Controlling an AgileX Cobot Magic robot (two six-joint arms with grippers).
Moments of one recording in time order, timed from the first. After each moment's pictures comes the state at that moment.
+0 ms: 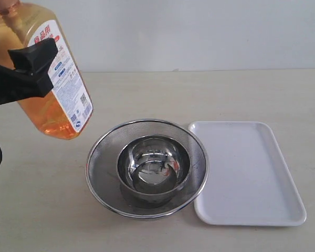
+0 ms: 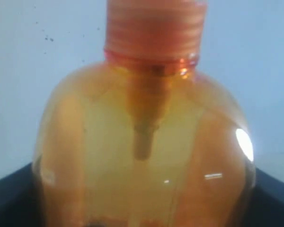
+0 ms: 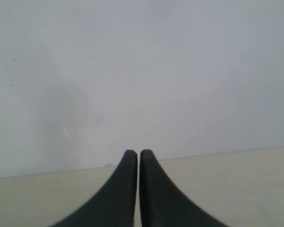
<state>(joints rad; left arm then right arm) -0.53 1.18 -0.40 -0.34 -0.79 0.19 0.71 0.66 -0.01 0.75 -0.90 -0.41</state>
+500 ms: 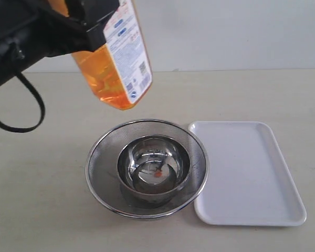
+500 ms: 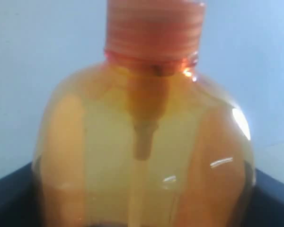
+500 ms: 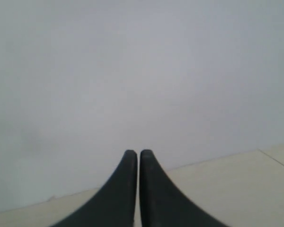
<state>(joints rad) -0.63 1.28 -0.68 -0.08 -0.65 0.00 0.71 0.66 -0.01 0.93 -1.07 -0.52</state>
